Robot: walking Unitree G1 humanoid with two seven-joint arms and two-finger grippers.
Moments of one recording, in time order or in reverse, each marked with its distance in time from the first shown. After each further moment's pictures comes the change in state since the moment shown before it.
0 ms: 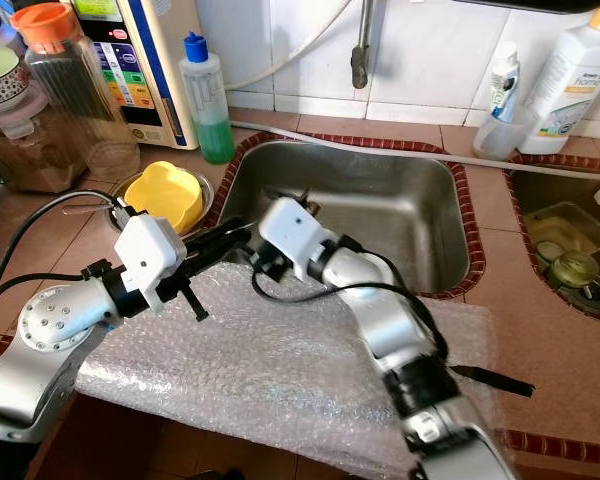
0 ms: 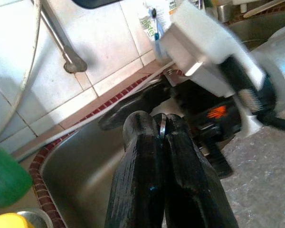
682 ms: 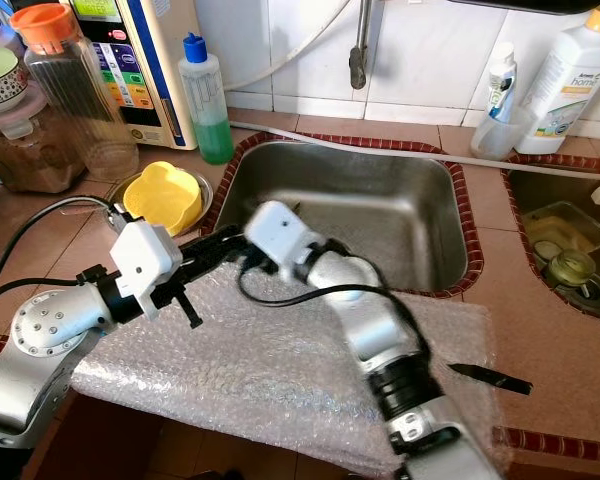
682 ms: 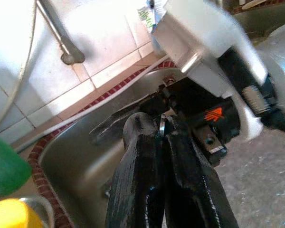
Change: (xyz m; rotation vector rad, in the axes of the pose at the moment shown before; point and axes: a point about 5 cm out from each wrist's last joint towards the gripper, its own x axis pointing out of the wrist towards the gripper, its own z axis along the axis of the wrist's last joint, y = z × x) left arm -0.008 0.002 -0.005 -0.005 0.037 -0.005; right arm 0.014 0.022 0.006 0.038 -0.048 0.055
